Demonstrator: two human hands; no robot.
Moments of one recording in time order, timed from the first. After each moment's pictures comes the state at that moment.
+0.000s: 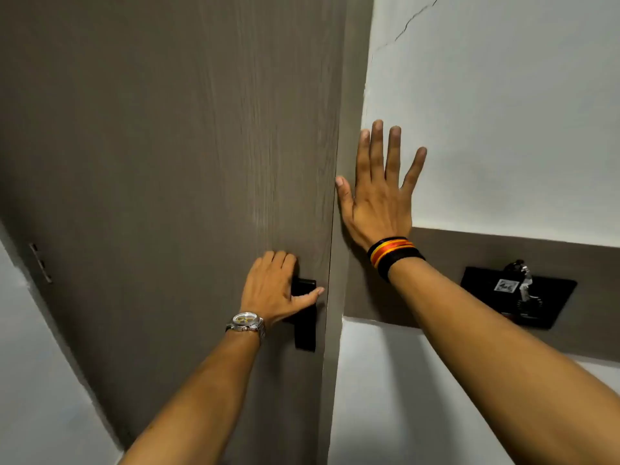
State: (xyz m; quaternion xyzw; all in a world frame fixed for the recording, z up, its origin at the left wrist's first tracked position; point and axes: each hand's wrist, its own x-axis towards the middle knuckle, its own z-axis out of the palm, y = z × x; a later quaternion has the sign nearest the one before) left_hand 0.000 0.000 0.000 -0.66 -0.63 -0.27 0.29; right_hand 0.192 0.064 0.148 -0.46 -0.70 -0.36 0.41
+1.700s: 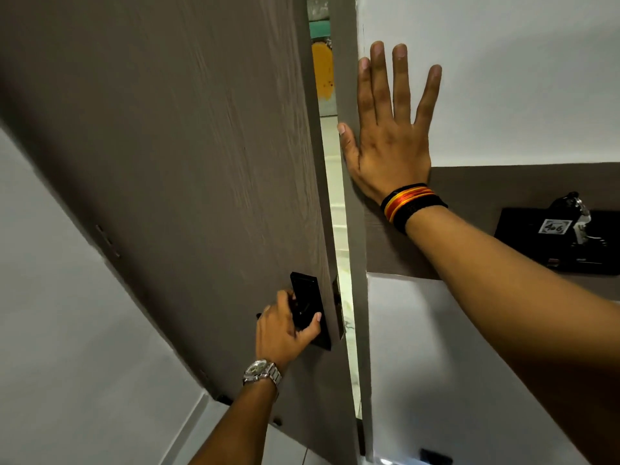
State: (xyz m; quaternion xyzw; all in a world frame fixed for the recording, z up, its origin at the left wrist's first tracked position) left_hand 0.013 -0.096 -0.117 -0.57 -0.73 -0.36 0.08; right_hand 0.191 0.080 0.141 -0.43 -0.67 -0.39 0.47
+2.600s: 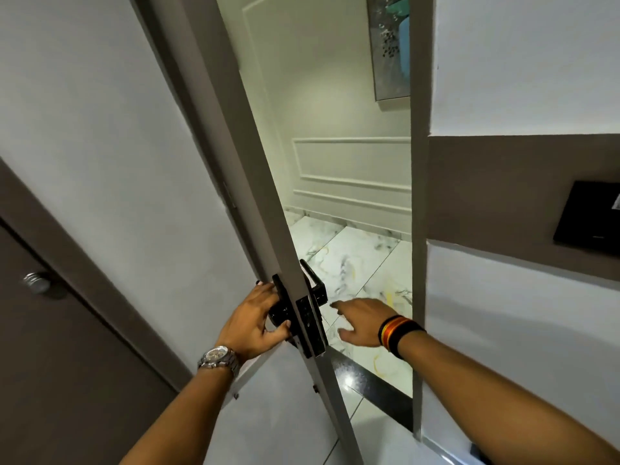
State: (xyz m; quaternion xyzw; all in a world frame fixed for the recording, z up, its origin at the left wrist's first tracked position) left_hand -0.008 -0.309 -0.074 -0.59 -0.78 -0.19 0.05; right_hand 0.167 -0.086 -0.117 -0.11 -0.99 0.12 -0.01
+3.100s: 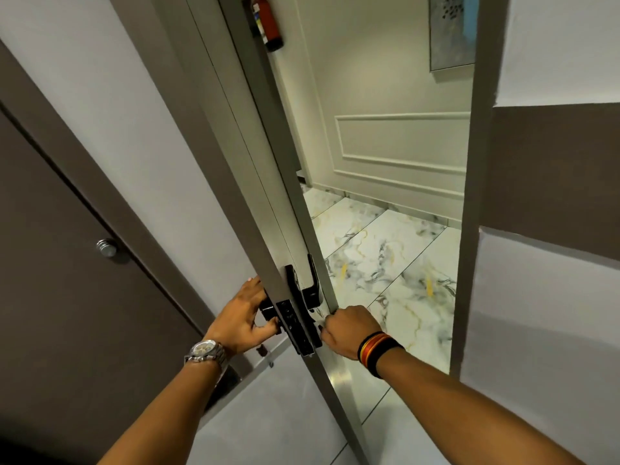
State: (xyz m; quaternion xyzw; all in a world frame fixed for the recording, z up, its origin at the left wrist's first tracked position) left_hand -0.012 -0.391 -0.057 -0.52 -0.83 -0.19 0.02; right_hand 0.122 -0.183 -0.137 -0.02 -1.00 0.02 0.06
